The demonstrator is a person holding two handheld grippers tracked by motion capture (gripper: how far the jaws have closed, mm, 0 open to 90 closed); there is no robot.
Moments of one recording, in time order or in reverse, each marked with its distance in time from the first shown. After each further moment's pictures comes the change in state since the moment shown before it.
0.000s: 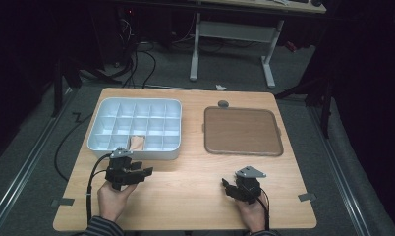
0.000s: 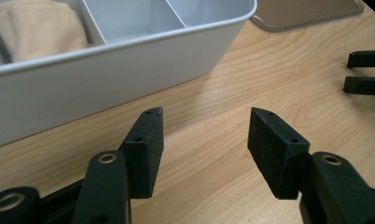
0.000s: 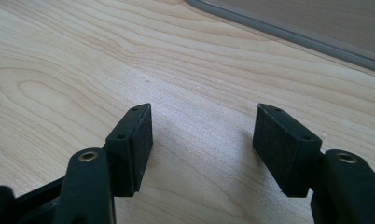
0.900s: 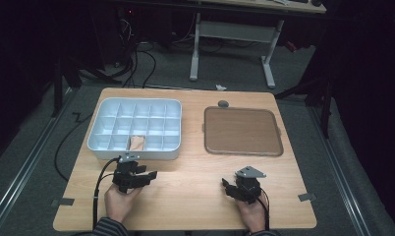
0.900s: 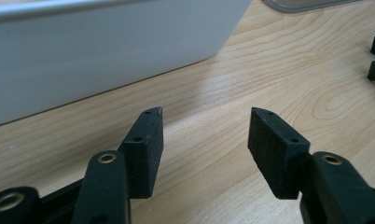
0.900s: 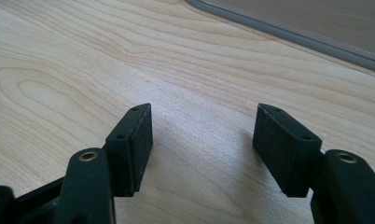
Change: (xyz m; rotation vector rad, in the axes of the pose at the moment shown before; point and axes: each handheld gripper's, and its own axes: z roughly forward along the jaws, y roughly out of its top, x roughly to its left) left arm -0.002 -0.013 0.024 0.014 0.024 0.004; right arm 0.000 0.000 0.000 0.000 0.000 -0.001
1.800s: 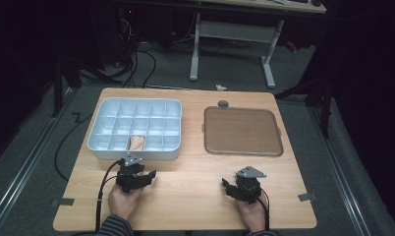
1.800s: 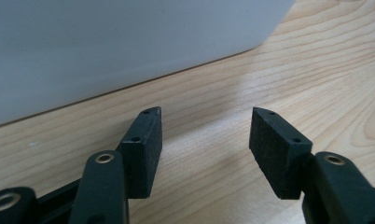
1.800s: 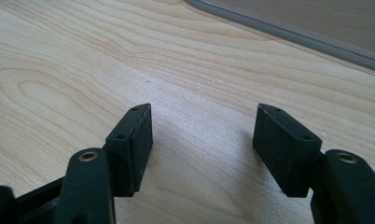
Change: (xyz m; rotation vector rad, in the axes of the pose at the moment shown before) left arm 0.006 -0.012 0.025 -0.024 0.129 0.029; right arm 0.000 0.000 0.000 -0.001 0.001 0.001
